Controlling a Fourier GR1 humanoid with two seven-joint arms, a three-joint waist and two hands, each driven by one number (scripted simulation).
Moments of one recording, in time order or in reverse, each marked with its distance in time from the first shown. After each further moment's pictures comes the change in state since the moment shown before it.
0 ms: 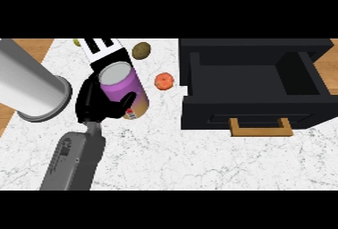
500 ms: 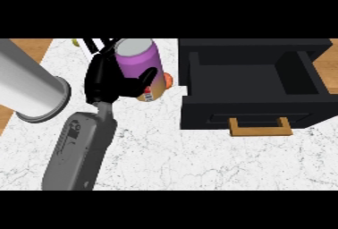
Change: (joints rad) left arm -0.179 -0.008 -0.063 -0.049 -0.061 0.158 0.147; right arm 0.006 -0.007 0.033 -0.014 0.011 -0.030 0.003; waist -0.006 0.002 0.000
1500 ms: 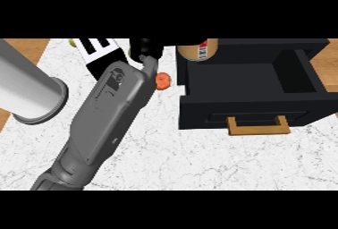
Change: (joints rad) left arm -0.474 -0.003 -0.094 0.343 0.070 0.238 0.028; right arm -0.057 -0.005 0.007 0.023 0.012 -0.005 0.014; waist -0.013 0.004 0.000
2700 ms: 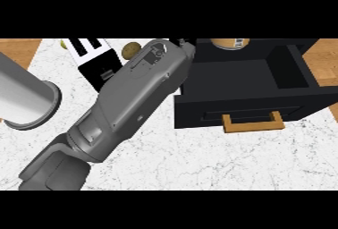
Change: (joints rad) left arm -0.333 0.000 -0.234 0.472 0.391 0.123 -0.198; right arm -0.080 -0.034 0.025 0.007 0.013 -0.034 0.037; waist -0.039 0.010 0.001
